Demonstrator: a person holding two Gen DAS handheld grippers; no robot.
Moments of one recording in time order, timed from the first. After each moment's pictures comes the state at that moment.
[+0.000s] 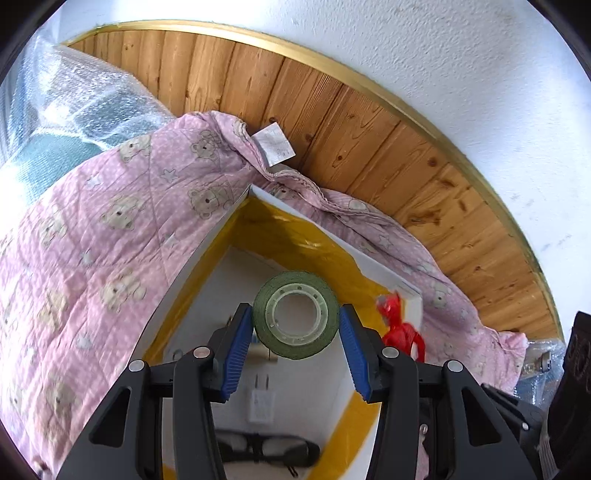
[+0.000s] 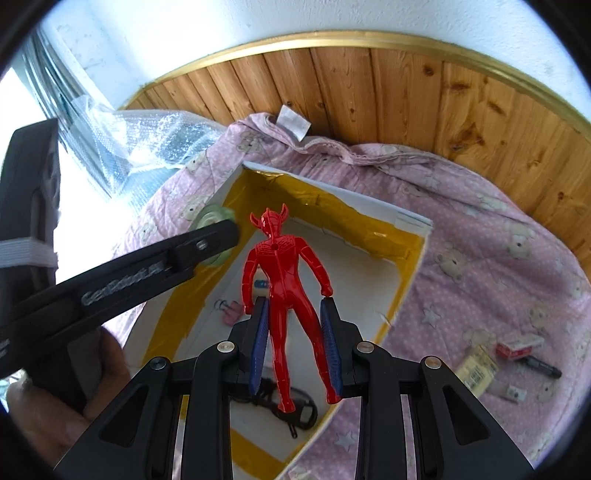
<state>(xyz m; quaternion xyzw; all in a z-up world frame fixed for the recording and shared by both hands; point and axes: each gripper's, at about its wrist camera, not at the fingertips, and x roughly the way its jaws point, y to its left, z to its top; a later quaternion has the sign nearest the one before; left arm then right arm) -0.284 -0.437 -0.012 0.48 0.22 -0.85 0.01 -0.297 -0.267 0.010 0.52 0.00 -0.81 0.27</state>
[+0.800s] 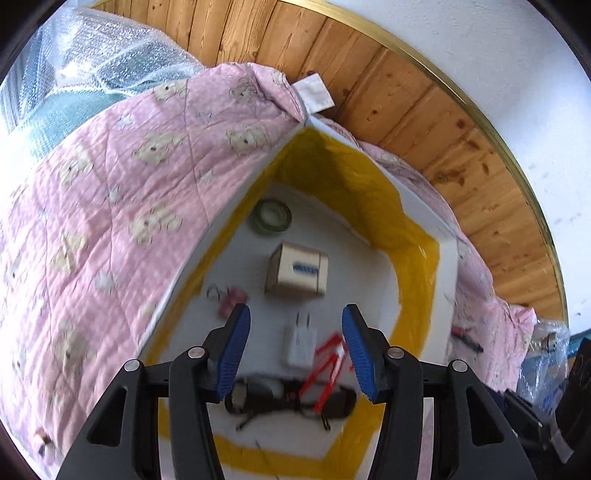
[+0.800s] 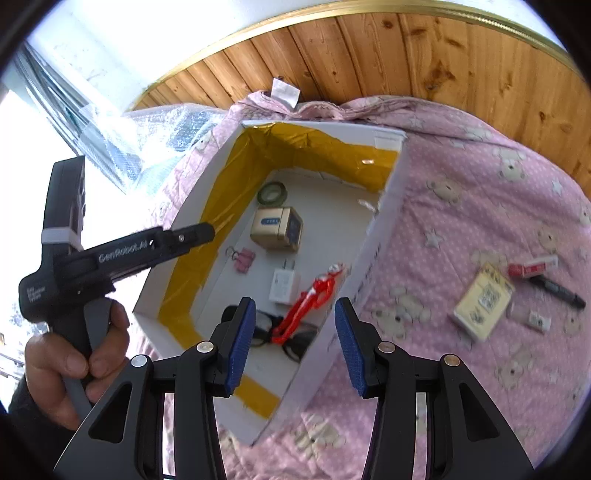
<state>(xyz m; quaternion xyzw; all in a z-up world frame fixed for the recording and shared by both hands) -0.234 -0.451 -0.030 0.53 0.23 -0.82 0.02 -0.227 -0.215 -0.003 0.55 -0.06 -0.79 0.28</state>
